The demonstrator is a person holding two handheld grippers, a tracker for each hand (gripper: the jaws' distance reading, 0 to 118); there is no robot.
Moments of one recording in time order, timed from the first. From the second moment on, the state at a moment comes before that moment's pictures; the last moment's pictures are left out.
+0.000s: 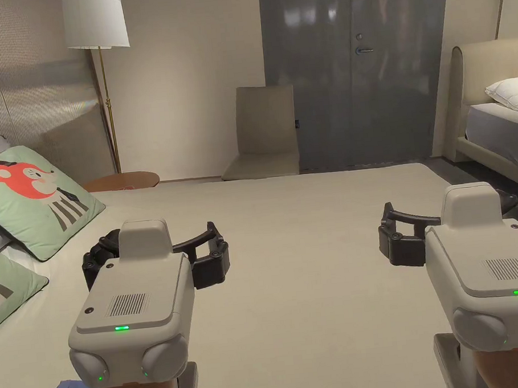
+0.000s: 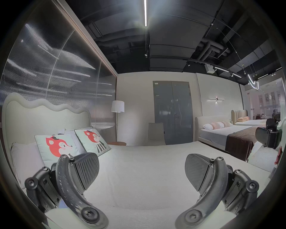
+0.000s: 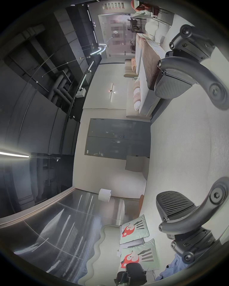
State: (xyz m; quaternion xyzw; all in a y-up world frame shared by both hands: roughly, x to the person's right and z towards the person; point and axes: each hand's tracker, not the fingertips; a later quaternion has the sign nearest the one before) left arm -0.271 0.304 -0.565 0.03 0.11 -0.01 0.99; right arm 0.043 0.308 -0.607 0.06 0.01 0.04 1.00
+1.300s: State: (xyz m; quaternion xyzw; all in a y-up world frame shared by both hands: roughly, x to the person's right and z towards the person) left arm -0.427 0.301 -0.426 -0.01 0.33 -0.02 0.94; right arm -0.158 0.279 -0.605 0.04 0.25 0.02 0.97
